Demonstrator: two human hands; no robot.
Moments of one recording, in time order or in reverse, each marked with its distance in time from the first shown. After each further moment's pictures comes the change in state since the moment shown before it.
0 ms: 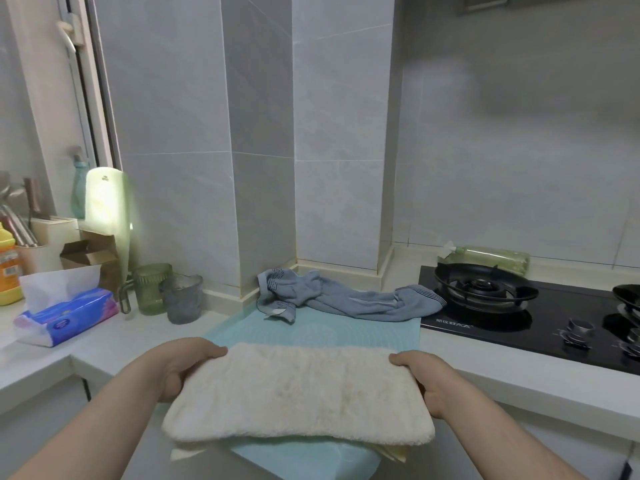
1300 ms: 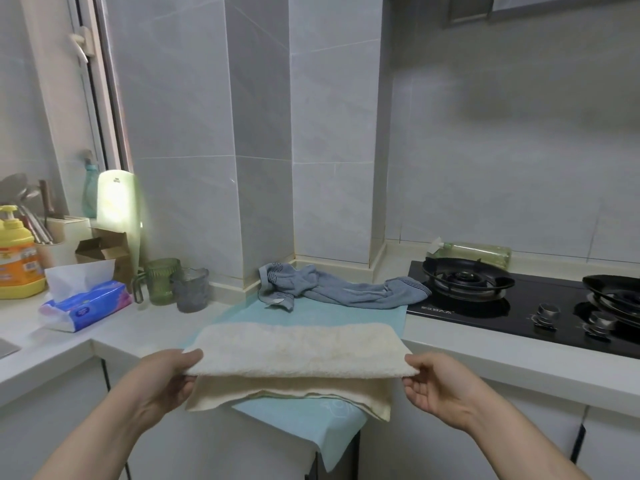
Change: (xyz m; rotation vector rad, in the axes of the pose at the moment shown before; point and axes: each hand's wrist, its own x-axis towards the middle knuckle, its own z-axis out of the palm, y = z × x) left_hand -0.081 -0.061 0.000 -0.353 0.159 0.258; right_hand -0.067 0.028 -0.040 0.191 -0.148 -0.033
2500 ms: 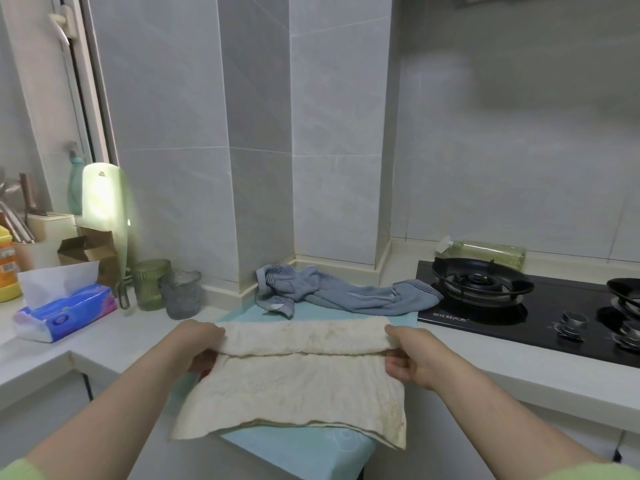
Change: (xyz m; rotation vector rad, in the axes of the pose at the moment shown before) left_hand 0.104 0.037 0.055 0.541 0.138 0.002; right_hand 0.073 -0.039 0.052 -0.222 0.250 -0.049
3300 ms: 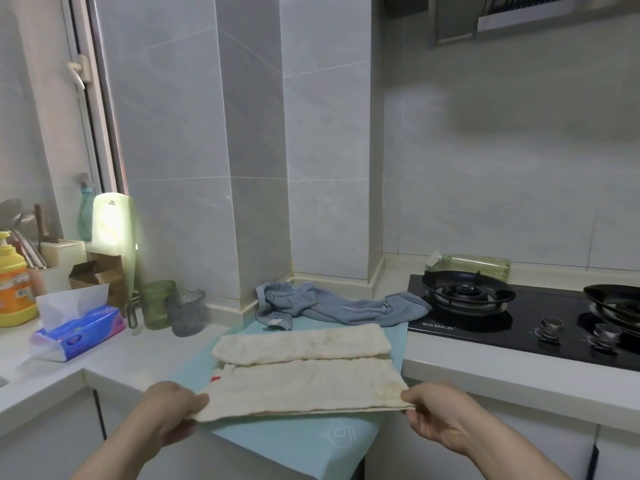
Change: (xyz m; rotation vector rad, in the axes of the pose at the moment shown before) left_hand -0.051 -0.066 -0.028 -0.056 -0.010 -0.052; right_hand -0.040 0.056 -0.050 0.063 -0.092 0.069
